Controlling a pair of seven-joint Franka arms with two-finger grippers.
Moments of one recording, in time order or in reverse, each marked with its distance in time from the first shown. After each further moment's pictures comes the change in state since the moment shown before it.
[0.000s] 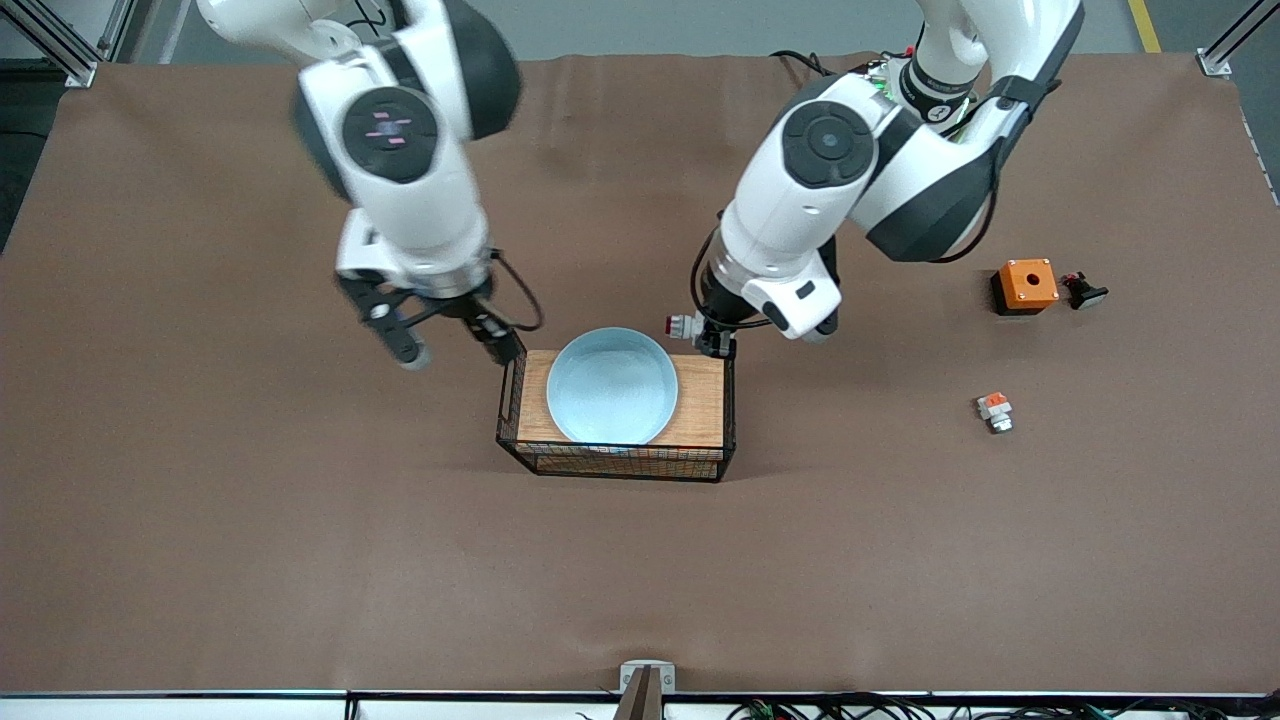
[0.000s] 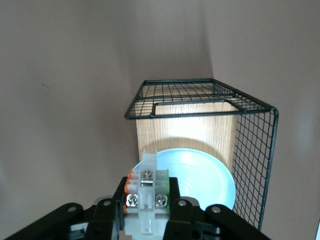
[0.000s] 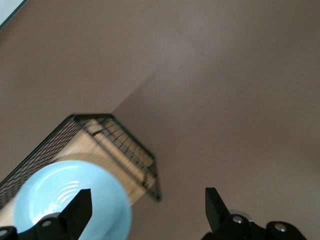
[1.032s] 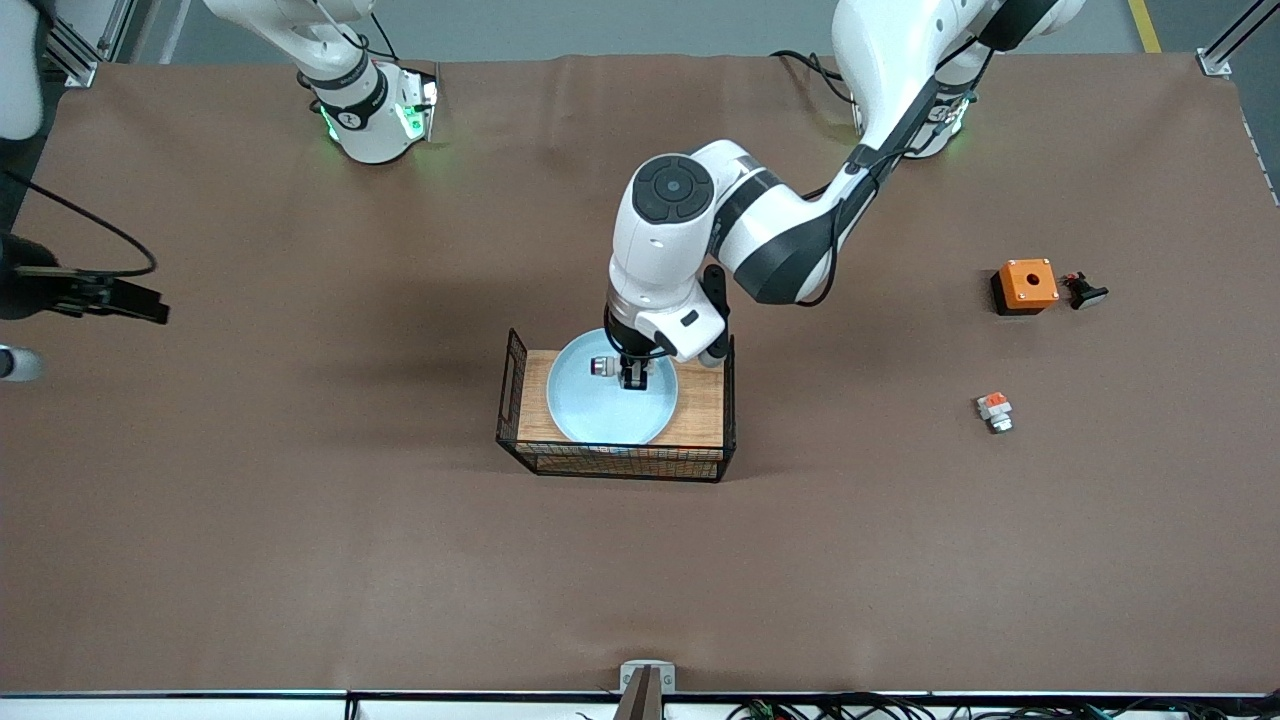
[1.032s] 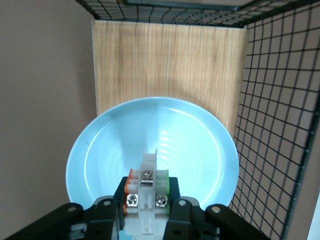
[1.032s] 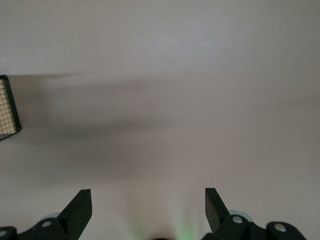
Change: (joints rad) left arm -0.305 0.240 0.224 0.190 0.061 0.153 -0.155; right arm -0.587 -0.123 -0.007 0.002 0.039 -0.236 -1.277
